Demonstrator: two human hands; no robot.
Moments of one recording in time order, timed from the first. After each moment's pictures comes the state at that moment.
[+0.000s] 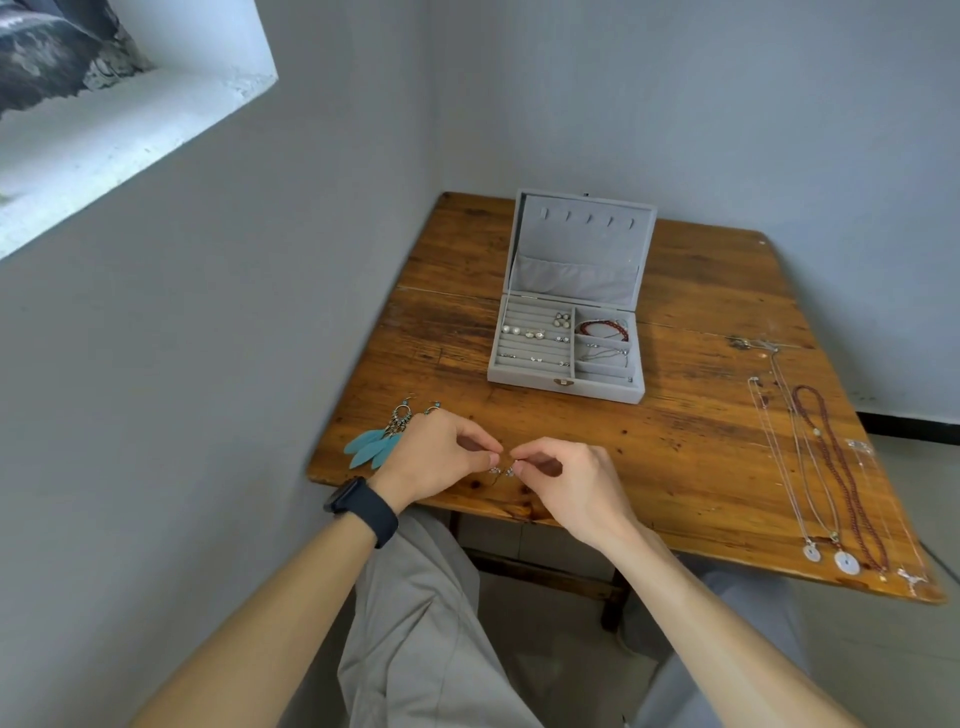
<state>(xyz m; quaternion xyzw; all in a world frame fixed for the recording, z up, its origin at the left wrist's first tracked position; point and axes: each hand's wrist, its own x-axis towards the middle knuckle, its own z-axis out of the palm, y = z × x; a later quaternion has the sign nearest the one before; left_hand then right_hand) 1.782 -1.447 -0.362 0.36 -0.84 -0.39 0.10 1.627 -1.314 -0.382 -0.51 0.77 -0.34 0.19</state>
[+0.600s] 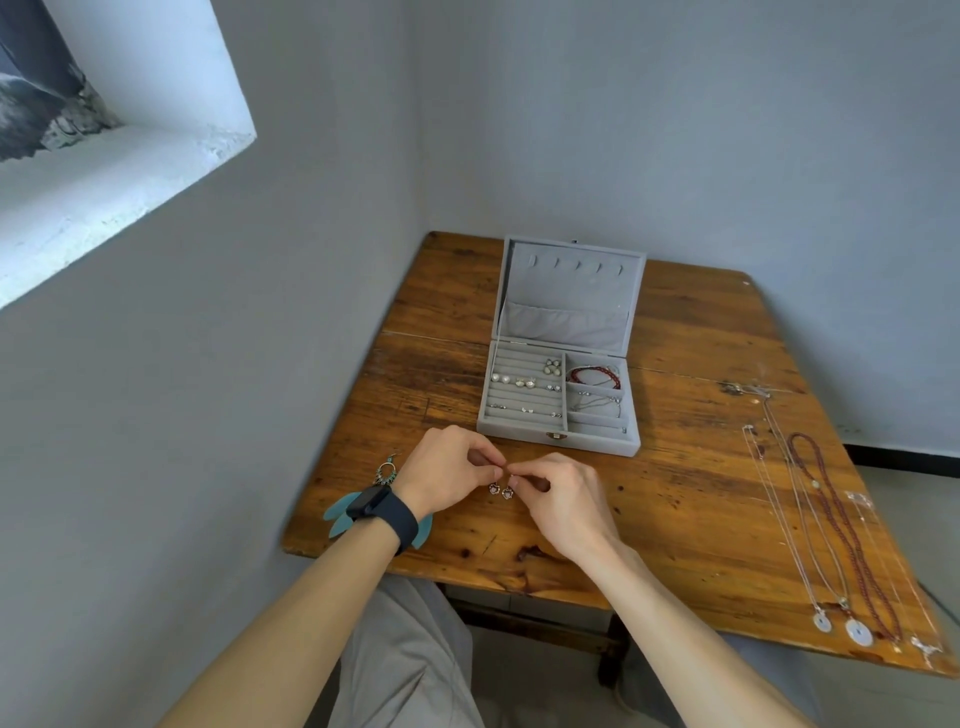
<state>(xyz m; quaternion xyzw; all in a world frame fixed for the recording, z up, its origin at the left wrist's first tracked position) 1.735 -1.495 -0.371 0.35 -0.86 -0.36 0.08 1.600 -1.362 -0.392 -0.51 0.79 -0.32 0.11</state>
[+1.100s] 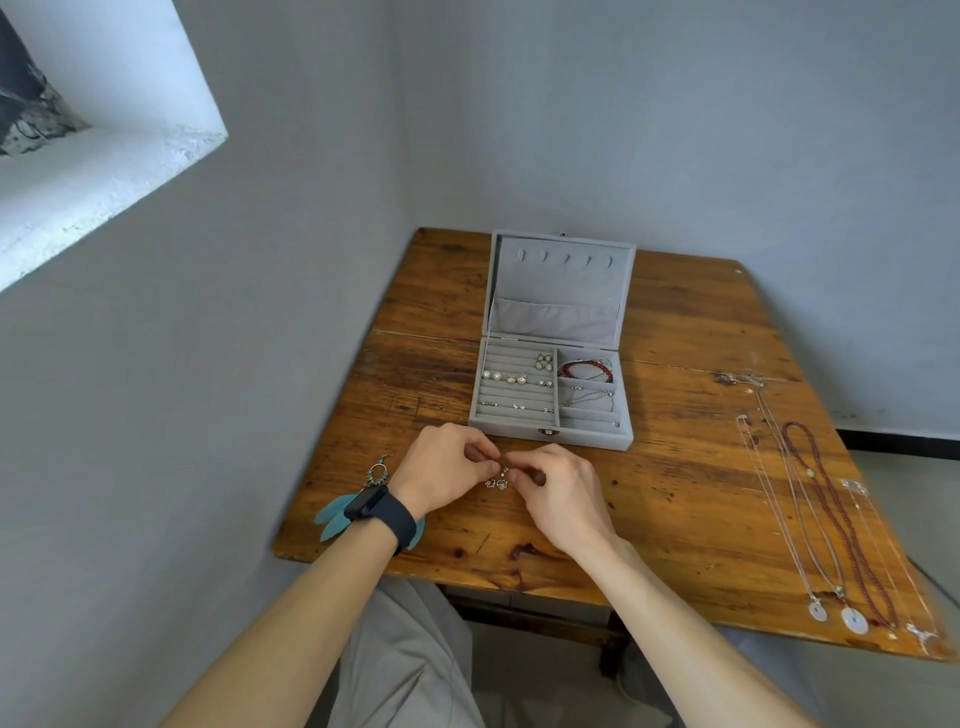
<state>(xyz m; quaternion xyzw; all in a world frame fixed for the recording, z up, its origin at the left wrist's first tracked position) 1.726 -1.495 -0.374 0.36 -0.86 -0.36 0.09 1.595 -1.362 -0.393 -0.51 0.78 -0.34 0.11</state>
